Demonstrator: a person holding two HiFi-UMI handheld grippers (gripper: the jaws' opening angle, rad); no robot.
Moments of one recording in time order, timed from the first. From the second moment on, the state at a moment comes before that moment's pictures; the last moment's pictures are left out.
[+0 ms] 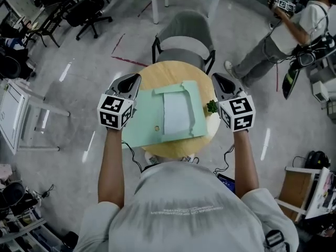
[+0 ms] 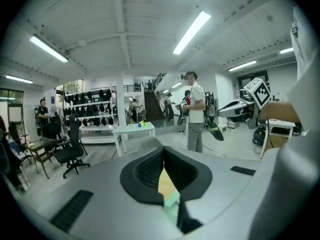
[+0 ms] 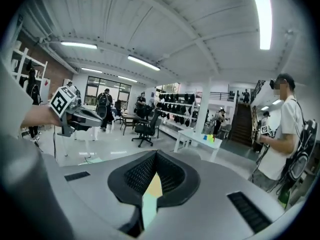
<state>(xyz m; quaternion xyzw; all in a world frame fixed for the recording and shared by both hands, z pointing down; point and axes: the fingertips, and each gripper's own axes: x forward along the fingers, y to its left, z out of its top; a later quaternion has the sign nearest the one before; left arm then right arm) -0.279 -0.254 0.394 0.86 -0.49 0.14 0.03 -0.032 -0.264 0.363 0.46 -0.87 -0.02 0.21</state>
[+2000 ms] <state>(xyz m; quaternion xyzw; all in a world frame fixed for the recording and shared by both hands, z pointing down) -0.274 -0.212 0.234 0.85 -0.50 0.12 -0.15 -0.096 -0.255 0.247 0.40 -0.90 -0.12 0.13</state>
